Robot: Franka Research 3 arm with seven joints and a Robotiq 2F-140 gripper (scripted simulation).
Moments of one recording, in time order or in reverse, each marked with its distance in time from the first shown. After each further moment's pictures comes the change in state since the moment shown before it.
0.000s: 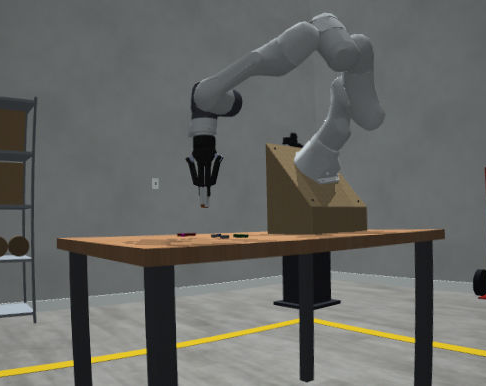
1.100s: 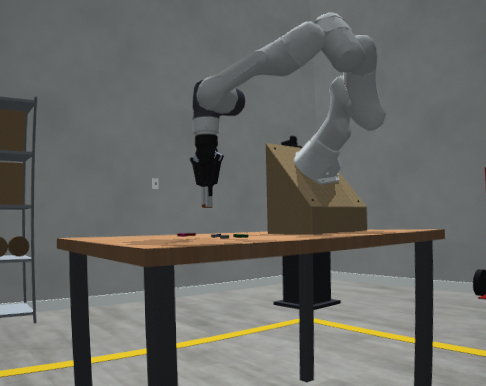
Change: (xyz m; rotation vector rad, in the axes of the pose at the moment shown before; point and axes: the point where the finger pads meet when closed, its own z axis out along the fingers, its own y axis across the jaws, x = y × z) arm -0.014 0.014 0.001 -0.004 0.001 0.319
